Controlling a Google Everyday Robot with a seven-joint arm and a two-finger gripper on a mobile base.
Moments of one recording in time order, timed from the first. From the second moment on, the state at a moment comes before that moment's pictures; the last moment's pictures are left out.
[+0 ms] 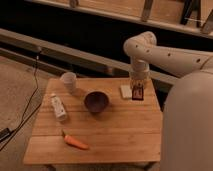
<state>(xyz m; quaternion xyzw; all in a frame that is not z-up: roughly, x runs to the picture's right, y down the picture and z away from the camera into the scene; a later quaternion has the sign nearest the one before) 0.193 -0.025 0.769 -0.16 0.29 0.68 0.65</state>
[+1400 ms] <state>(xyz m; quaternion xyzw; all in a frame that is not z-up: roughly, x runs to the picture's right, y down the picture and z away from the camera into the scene) 0.180 -0.040 0.903 -0.22 0.29 0.61 0.70</state>
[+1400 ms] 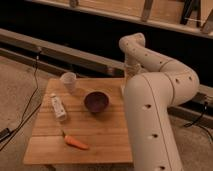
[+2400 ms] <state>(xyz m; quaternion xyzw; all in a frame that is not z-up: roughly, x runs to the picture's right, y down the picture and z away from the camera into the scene) 0.170 -0.017 0.945 -0.26 0.30 0.60 0.69</state>
